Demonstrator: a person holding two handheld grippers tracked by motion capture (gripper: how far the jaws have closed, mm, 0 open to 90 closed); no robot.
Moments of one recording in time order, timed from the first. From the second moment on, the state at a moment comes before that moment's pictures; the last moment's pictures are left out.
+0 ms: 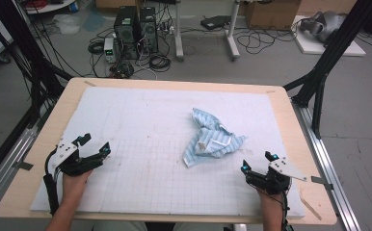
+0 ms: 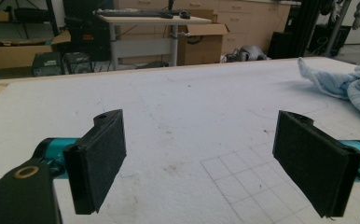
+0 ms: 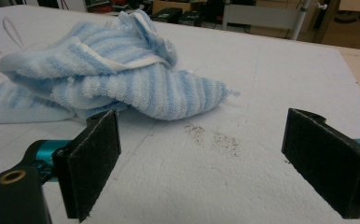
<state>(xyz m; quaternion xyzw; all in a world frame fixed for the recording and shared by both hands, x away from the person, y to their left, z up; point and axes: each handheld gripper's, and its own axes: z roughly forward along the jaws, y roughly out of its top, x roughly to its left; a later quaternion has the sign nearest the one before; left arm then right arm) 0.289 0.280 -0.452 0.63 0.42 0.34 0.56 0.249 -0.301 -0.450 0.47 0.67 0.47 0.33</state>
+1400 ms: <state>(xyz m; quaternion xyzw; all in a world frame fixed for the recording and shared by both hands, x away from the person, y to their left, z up) 0.289 0.281 -0.452 0.63 0.42 0.33 0.57 0.288 -0.271 -0.416 0.47 0.68 0.49 0.28</state>
